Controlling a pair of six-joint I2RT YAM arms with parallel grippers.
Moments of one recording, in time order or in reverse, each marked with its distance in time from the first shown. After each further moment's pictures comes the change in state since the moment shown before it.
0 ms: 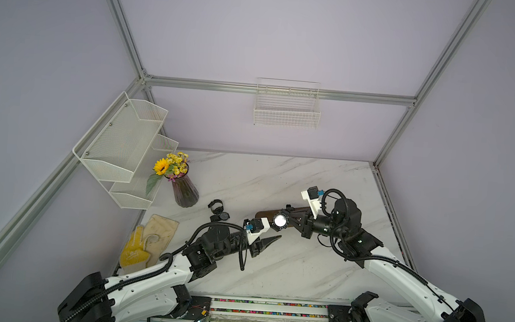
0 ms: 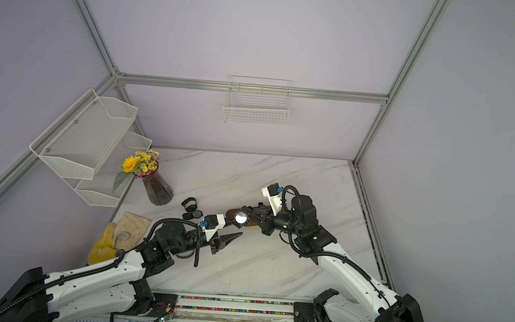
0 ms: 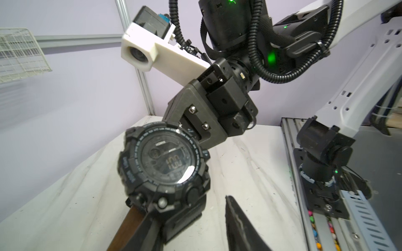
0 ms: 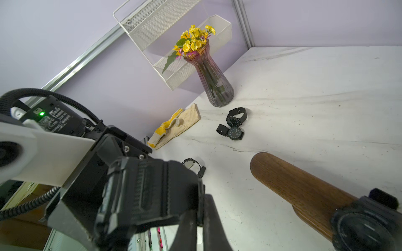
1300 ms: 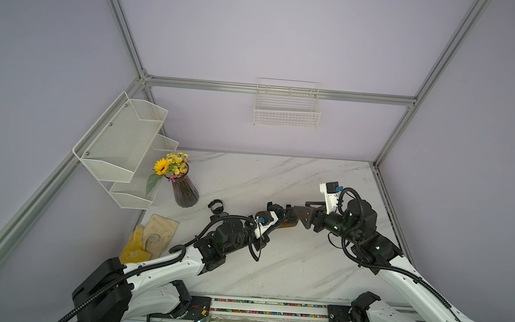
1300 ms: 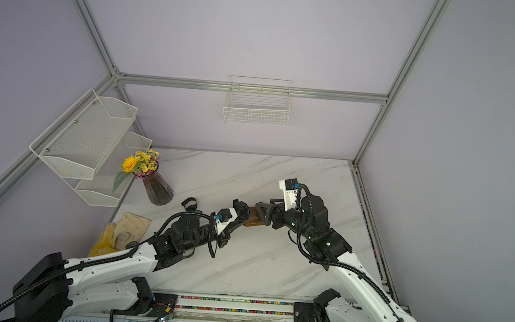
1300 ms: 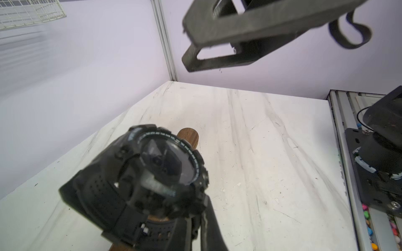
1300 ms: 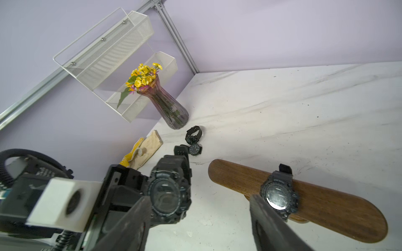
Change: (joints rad) left arm 0.000 0.172 0.073 -0.058 -0.203 0.040; right arm 0.000 -0.152 0.085 -0.238 0.331 0.107
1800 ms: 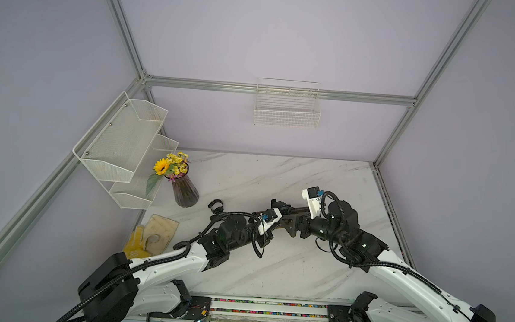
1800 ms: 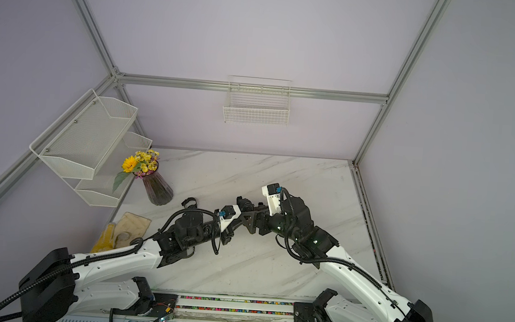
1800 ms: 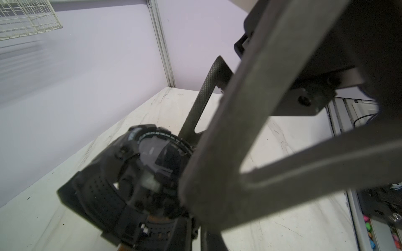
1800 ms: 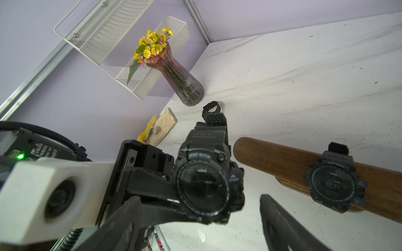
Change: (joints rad) left arm 0.000 0.037 0.044 0.023 0.039 -0.003; right arm 0.179 0.113 0.024 -0.016 0.073 0.057
